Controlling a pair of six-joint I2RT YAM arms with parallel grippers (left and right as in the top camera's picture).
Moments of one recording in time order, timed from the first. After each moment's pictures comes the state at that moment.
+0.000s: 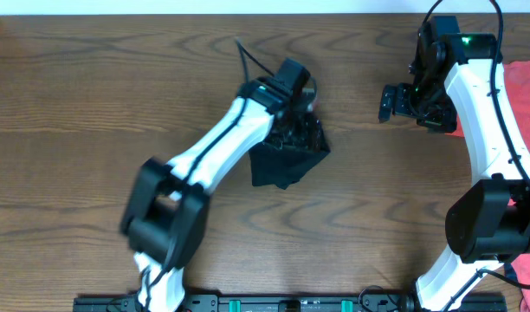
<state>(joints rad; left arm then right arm) -0.57 1.96 1.59 -0.86 0.39 -0.32 0.02 1.91 1.77 -1.40 -0.03 0.28</state>
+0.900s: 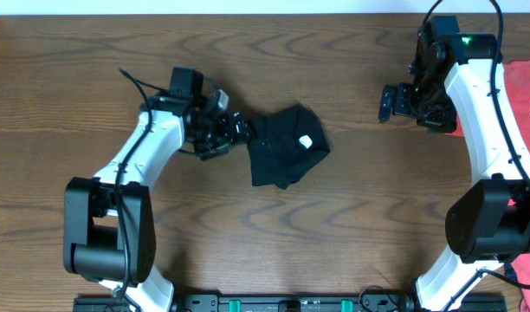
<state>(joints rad) -0.16 1.80 1.19 -0.69 0.60 -0.38 0.02 1.91 1.77 -1.40 -0.03 0.28</state>
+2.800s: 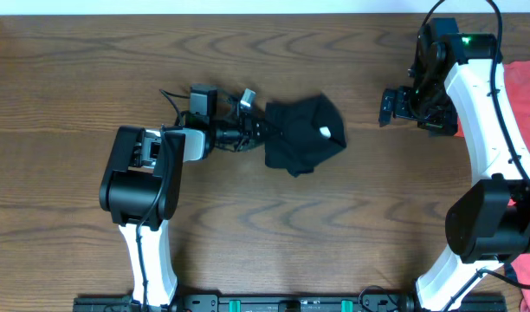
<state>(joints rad) -0.17 2.16 1.05 0.34 1.20 -0.75 0.02 1.91 1.78 -1.43 -0.03 0.27</state>
